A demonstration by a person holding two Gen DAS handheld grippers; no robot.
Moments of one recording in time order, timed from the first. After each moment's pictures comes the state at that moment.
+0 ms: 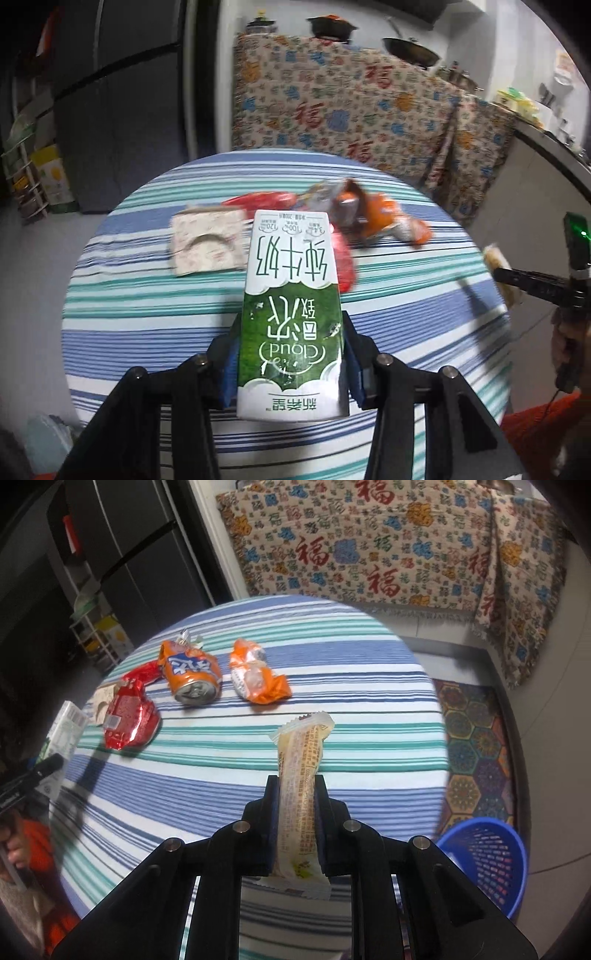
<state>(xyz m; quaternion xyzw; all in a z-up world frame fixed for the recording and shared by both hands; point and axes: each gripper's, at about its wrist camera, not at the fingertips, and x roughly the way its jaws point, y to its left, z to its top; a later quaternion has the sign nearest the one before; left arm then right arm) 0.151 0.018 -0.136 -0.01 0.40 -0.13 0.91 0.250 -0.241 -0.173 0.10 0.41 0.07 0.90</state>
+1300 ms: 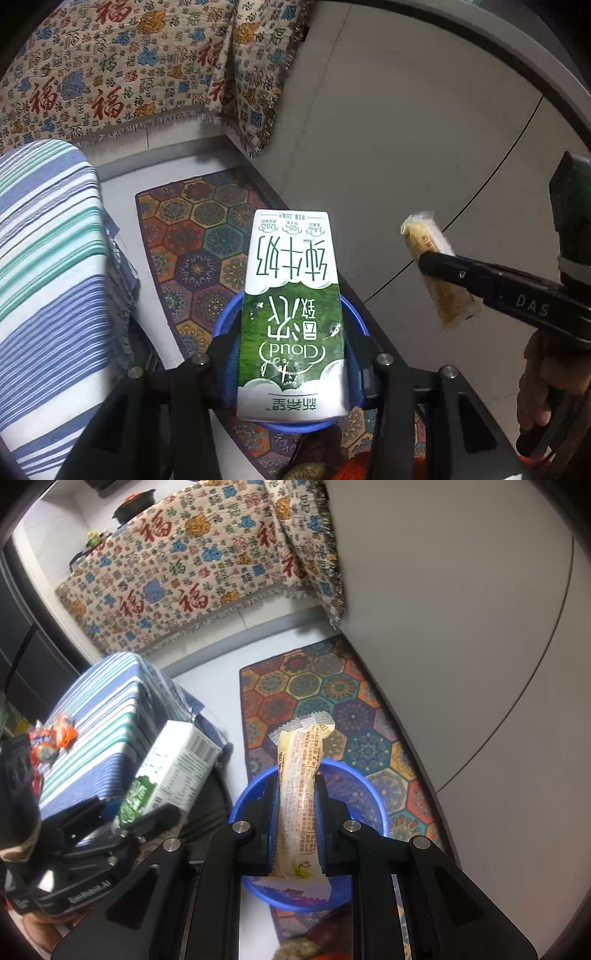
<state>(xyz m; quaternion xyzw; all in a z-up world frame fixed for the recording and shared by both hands) 0.153 -0.439 -0.235 0.06 0.46 -0.40 0.79 0.106 -0.515 -0.213 0.23 0.41 -0.14 0.87</state>
